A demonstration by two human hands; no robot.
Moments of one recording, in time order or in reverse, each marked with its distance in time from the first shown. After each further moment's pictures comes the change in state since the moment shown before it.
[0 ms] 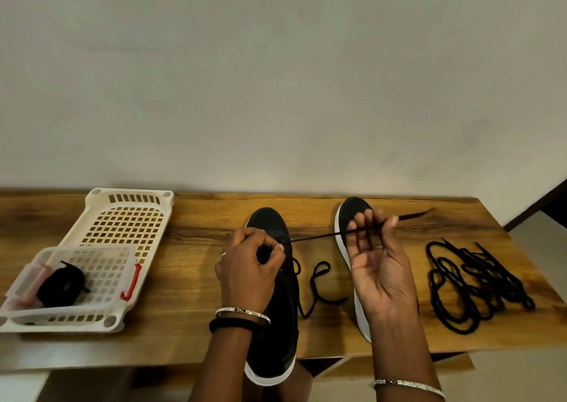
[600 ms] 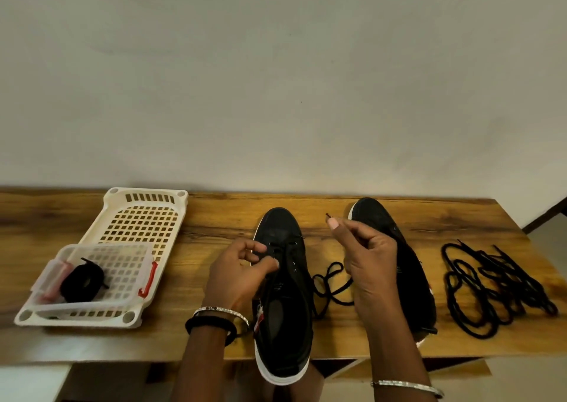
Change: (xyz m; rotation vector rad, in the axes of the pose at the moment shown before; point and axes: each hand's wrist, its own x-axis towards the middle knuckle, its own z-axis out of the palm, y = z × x) left_hand 0.005 -0.016 -0.039 -0.144 -0.191 -0.307; right_hand -0.007 0.033 0.013 -0.799 -0.096 -0.264
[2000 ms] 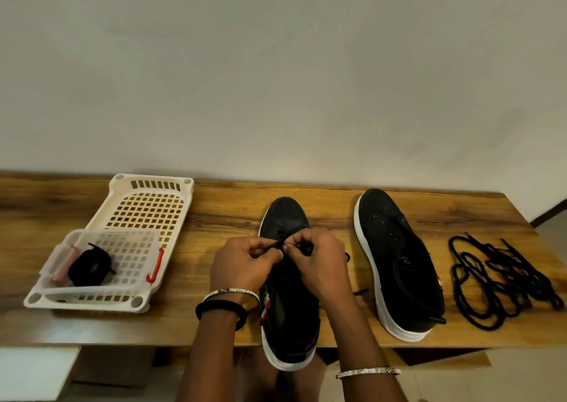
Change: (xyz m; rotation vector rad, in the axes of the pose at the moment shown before) left_hand 0.008 -0.013 0.001 0.061 0.009 0.053; right_hand -0.007 0.050 0.040 -0.789 -0.291 -0.084
